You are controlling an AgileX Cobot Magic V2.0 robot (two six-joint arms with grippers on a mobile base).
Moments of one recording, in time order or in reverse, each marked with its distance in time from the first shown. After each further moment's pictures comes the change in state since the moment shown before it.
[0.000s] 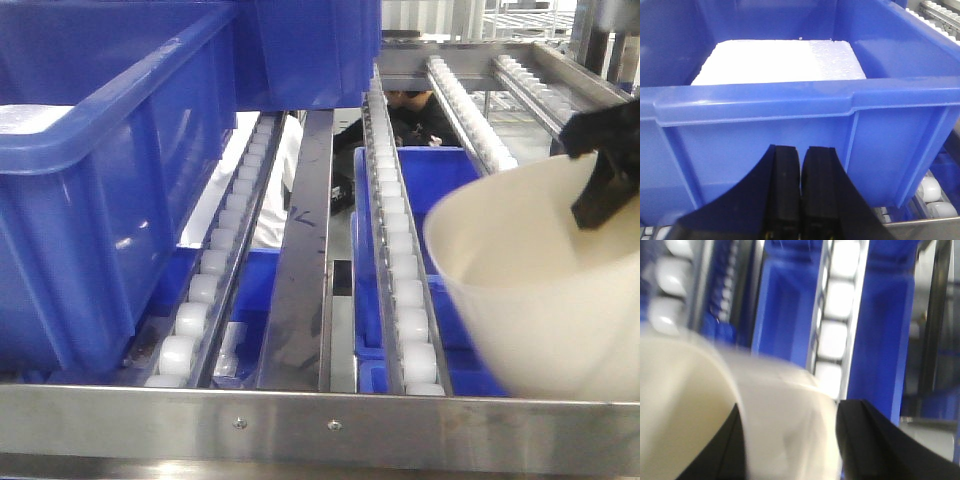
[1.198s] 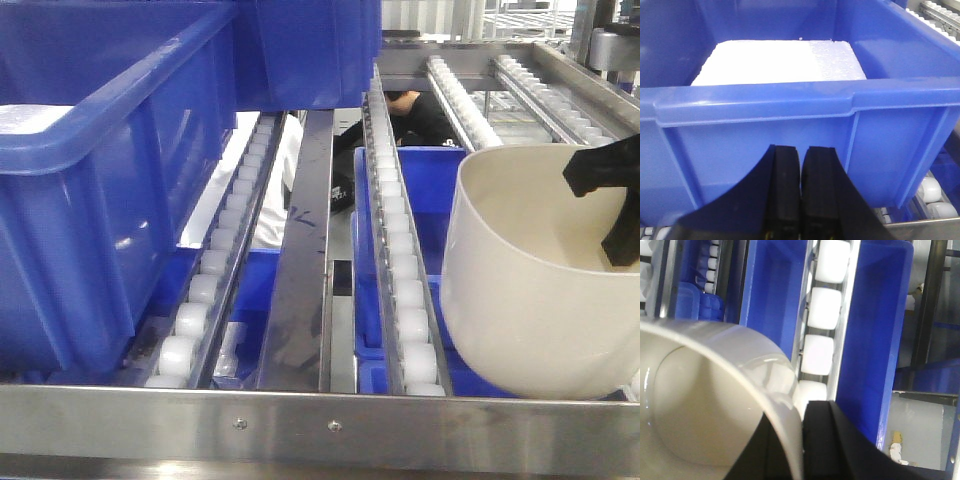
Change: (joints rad) left arm 0.000 0.000 0.000 0.000 0.000 0.000; right arm -0.004 0.069 0.000 -0.006 0.058 -0.001
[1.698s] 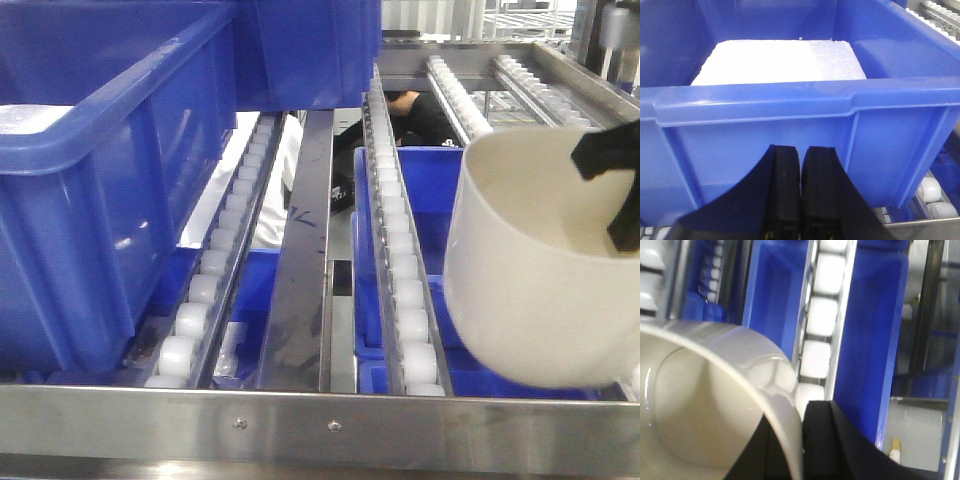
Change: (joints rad) left arm 0.000 0.000 0.000 0.000 0.000 0.000; right arm 0.000 -0.025 0.000 -0.004 0.011 -0.002
